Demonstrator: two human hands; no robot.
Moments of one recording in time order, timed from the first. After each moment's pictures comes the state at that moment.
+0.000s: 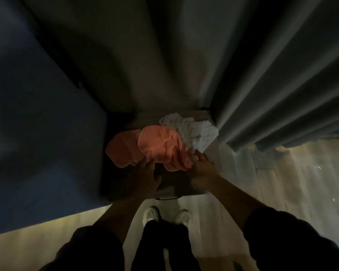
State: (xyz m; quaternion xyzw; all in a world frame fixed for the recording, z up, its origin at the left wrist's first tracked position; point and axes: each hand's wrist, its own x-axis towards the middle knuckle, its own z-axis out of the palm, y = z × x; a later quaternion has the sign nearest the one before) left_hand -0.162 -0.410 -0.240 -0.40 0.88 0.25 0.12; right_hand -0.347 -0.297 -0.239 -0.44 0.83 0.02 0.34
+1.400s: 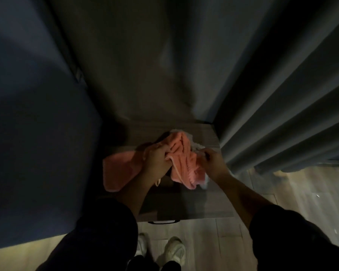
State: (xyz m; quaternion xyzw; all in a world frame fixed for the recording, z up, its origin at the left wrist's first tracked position) left_hand -0.247 -0.467 -0.308 -0.40 0.82 0.39 -0.09; right_hand -0.405 -0.345 -0.310 -0.31 0.87 -0.26 0.27
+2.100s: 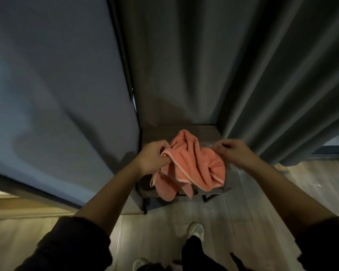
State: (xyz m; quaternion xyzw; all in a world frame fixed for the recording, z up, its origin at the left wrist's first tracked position) left_hand -0.044 -0.403 -0.054 -0.30 0.82 0.48 -0.07; right_hand -0.273 -0.243 -0.058 -0.36 0.82 -0.34 0.29
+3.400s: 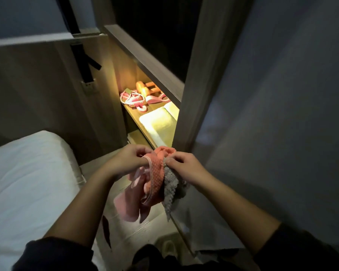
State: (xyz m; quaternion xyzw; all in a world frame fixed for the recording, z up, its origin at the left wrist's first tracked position) left_hand 0.443 -0.470 -0.032 -0.64 0.52 0.47 -0.33; right_hand 0.242 -0.526 -0.037 -0.70 0.45 -0.17 0.53
